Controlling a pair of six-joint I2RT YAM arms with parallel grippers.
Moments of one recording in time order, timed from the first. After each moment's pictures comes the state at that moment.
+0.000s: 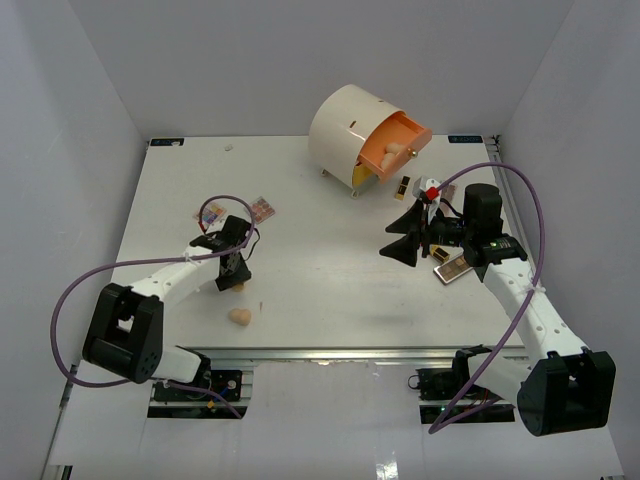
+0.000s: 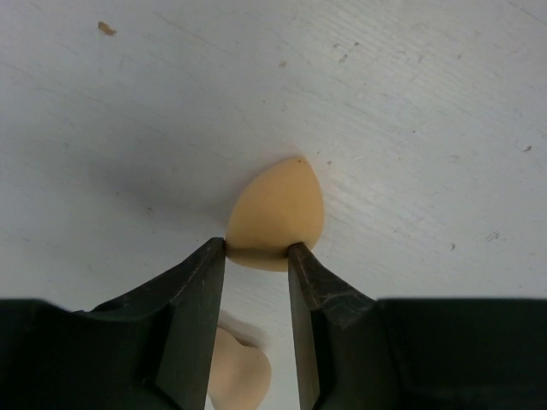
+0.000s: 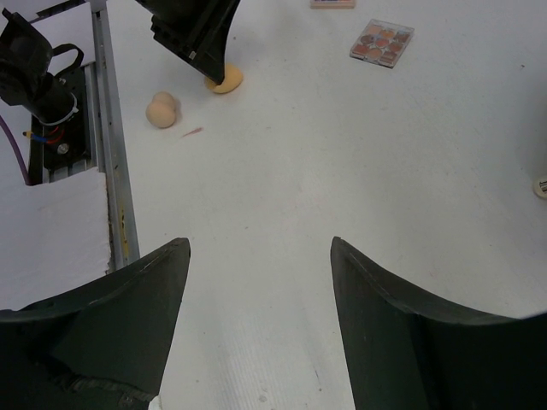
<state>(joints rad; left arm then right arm) -0.37 1.39 0.79 -0.64 -0.34 -0.75 0.17 1.09 0.84 -0.23 -1.11 -0.29</state>
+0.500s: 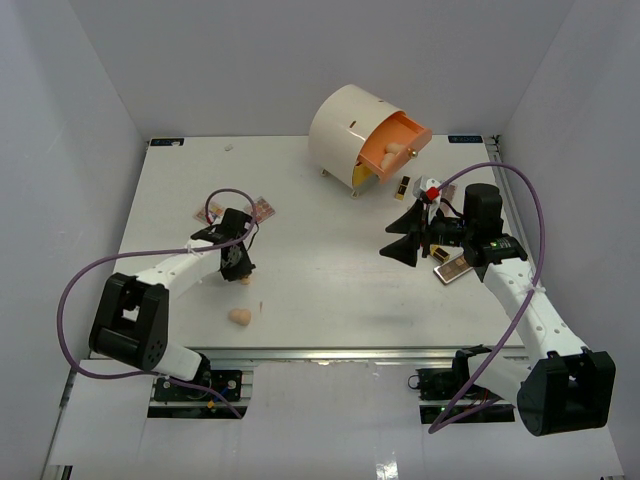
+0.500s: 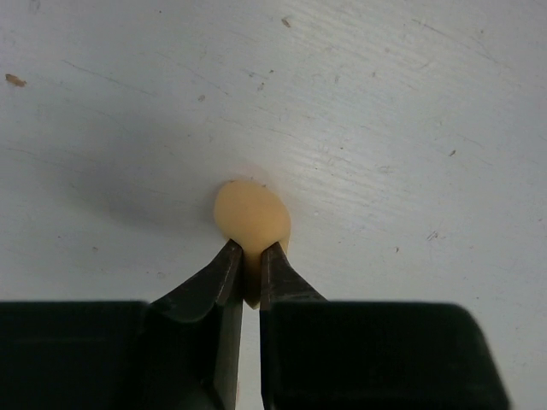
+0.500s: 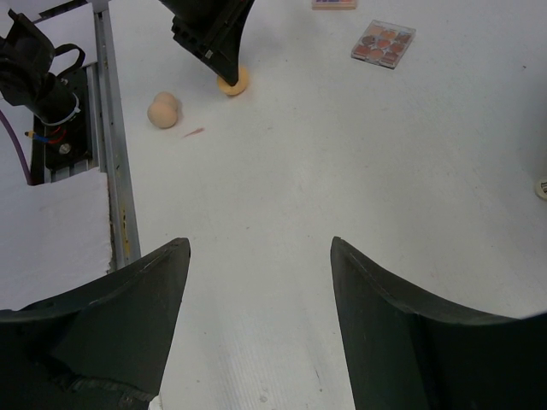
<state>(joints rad) -0.34 1.45 0.83 -0.56 -0.23 -0.68 0.17 1.09 0.84 -0.23 -1.12 -0.29</state>
